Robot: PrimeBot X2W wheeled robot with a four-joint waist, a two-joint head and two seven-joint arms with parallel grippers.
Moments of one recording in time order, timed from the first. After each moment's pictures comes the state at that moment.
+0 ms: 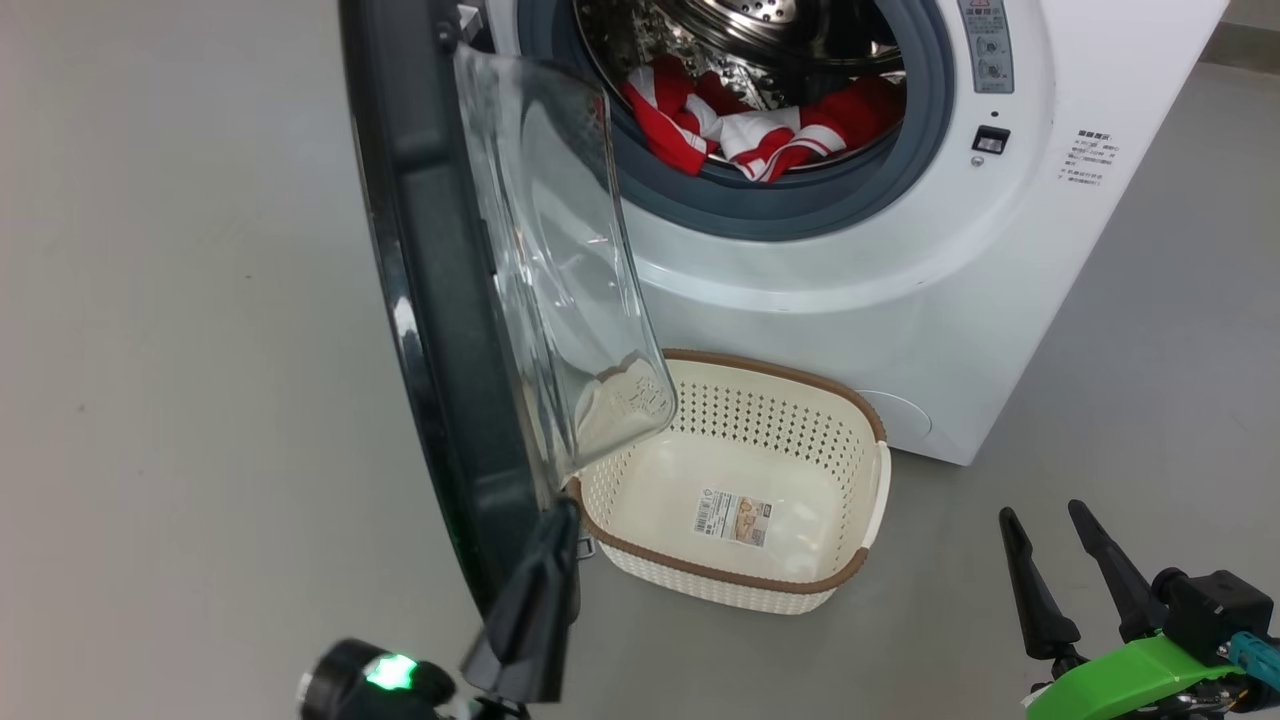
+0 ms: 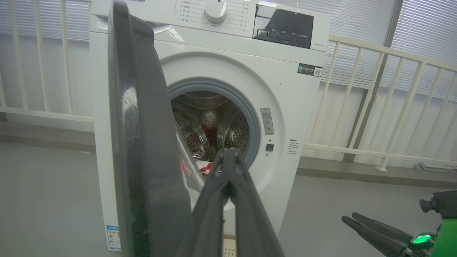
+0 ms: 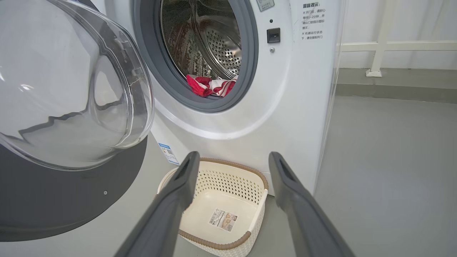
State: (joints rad) left arm -0.02 0.04 -0.36 -0.18 -0.24 0.02 -0.26; right arm 0.00 -0.15 0.02 0.30 0.41 0.12 -0.26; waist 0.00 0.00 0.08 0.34
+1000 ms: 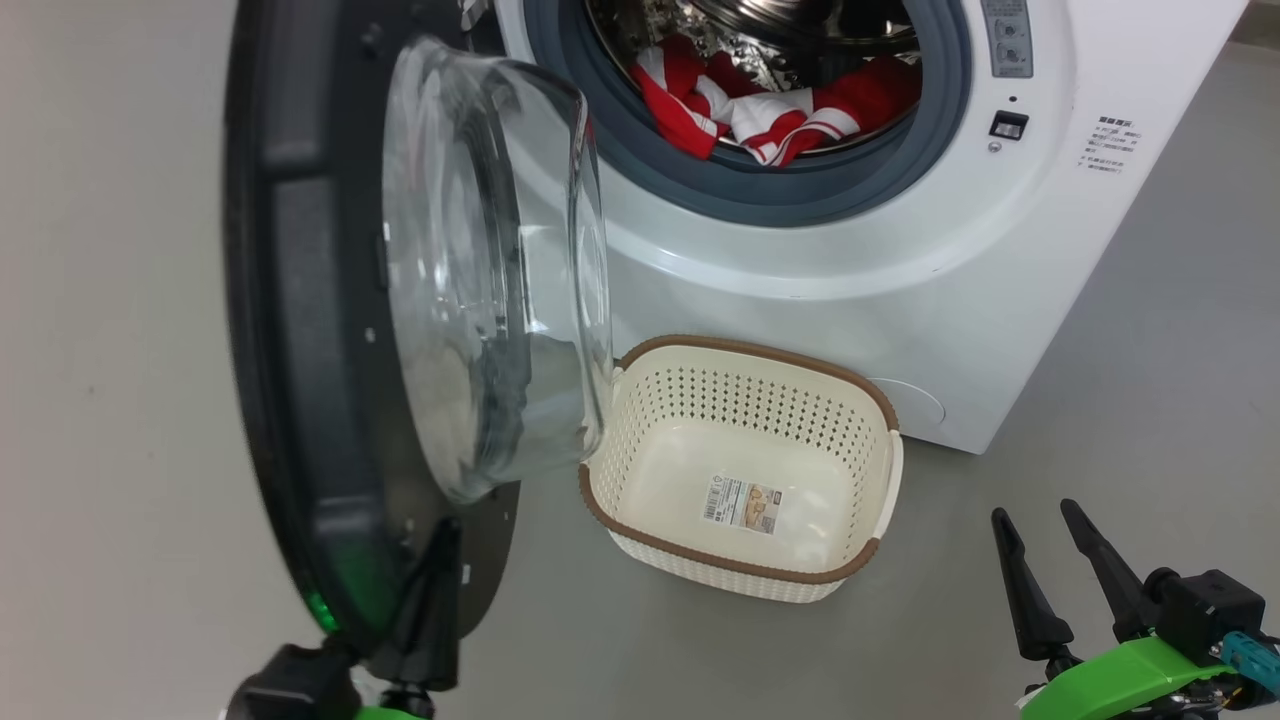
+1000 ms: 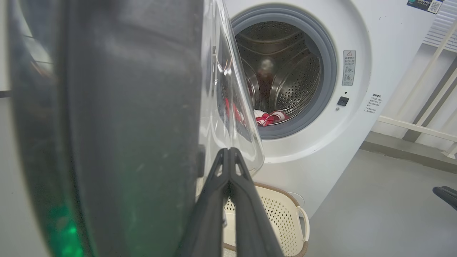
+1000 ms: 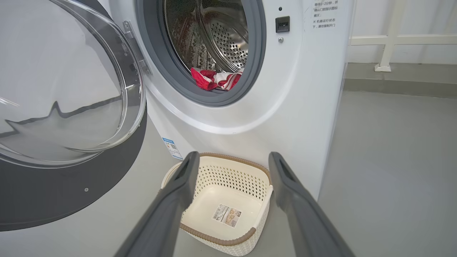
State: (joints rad) left arm -0.04 0.04 -0.22 0.11 -0.32 0.03 -0.26; right arm 0.00 -0.15 0.03 0.30 0.40 0.12 -0.26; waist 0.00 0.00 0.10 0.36
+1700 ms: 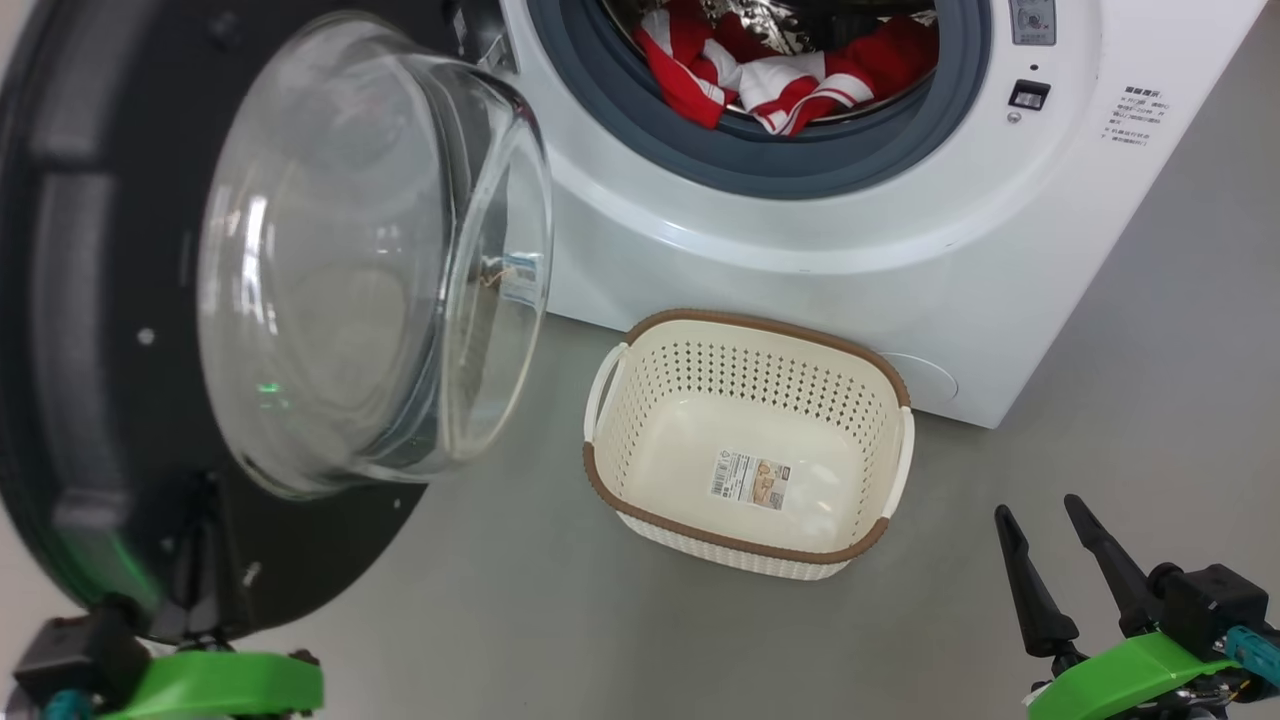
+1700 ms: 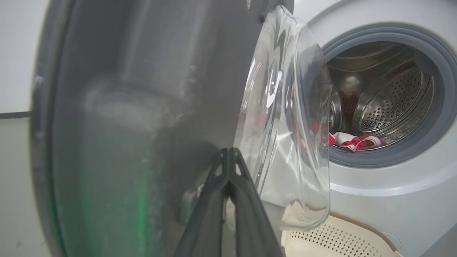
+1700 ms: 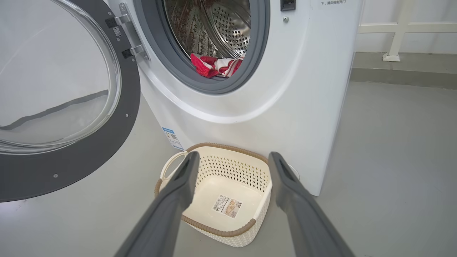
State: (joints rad) left arm -0.11 0.03 0.14 0.17 -0.26 0.00 -0.26; right arm -0.01 -0.18 0.05 0.30 0.40 0.12 -0.26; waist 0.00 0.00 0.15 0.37
